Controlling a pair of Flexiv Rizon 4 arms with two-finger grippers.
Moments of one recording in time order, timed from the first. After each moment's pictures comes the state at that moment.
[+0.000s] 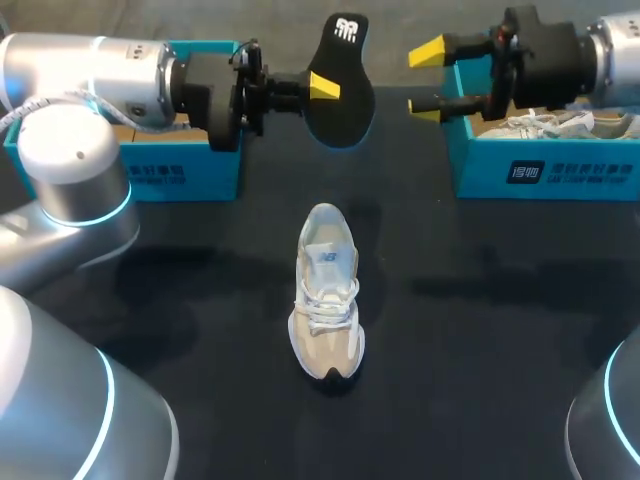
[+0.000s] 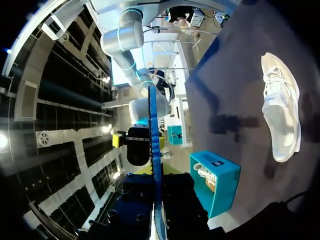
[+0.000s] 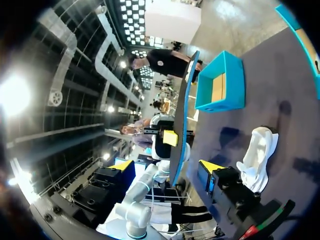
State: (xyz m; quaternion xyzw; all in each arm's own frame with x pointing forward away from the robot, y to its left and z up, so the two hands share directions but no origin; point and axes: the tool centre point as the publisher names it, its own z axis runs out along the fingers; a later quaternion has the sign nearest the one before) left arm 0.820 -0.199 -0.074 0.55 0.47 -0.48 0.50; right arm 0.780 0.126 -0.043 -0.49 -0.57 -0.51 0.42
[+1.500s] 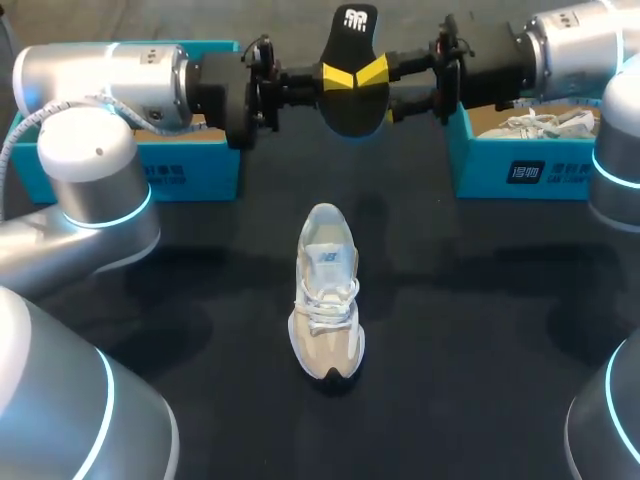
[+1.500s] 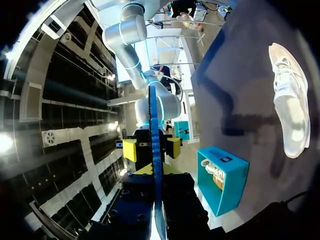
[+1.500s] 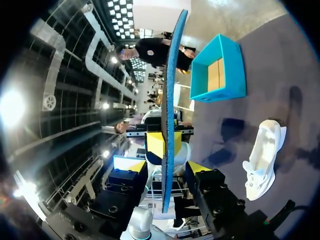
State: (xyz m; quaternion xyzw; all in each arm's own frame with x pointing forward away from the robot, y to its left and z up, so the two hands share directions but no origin) left arm 0.828 -0.215 -0.066 0.53 0.46 -0.49 0.52; right arm 0.791 0.176 -0.063 -0.50 -0.58 -0.46 0.45
